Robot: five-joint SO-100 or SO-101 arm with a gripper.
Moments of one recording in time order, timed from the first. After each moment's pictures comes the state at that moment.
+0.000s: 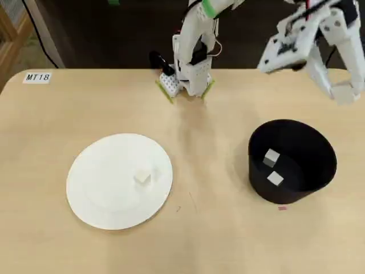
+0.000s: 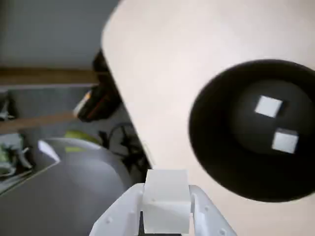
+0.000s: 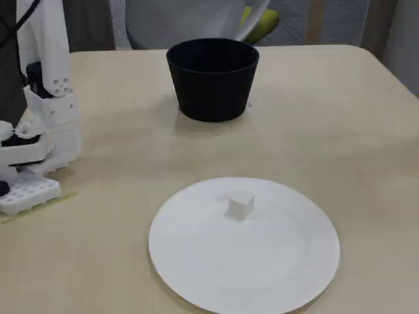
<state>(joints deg) -39.7 81.2 37.0 95.6 -17.1</state>
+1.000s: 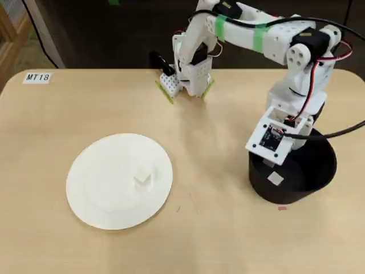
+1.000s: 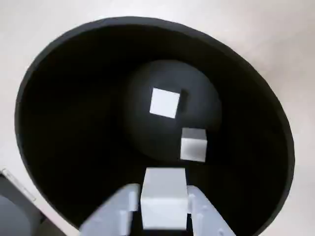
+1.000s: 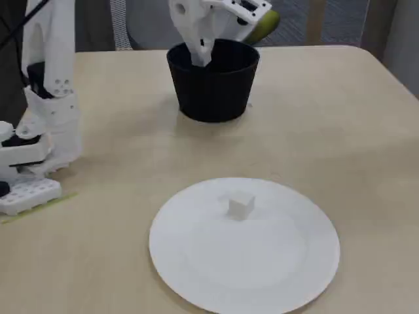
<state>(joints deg) -38.9 72.8 55.3 93.9 -21.4</state>
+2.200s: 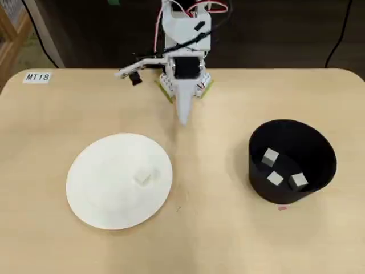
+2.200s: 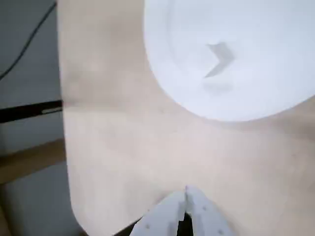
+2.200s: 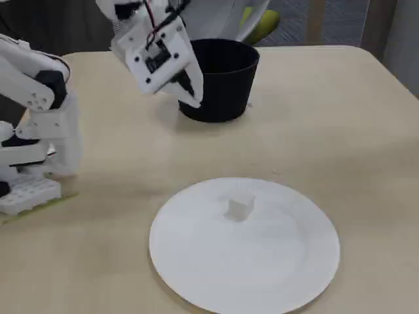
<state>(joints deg) 4.4 143.8 127.4 68.0 -14.2</state>
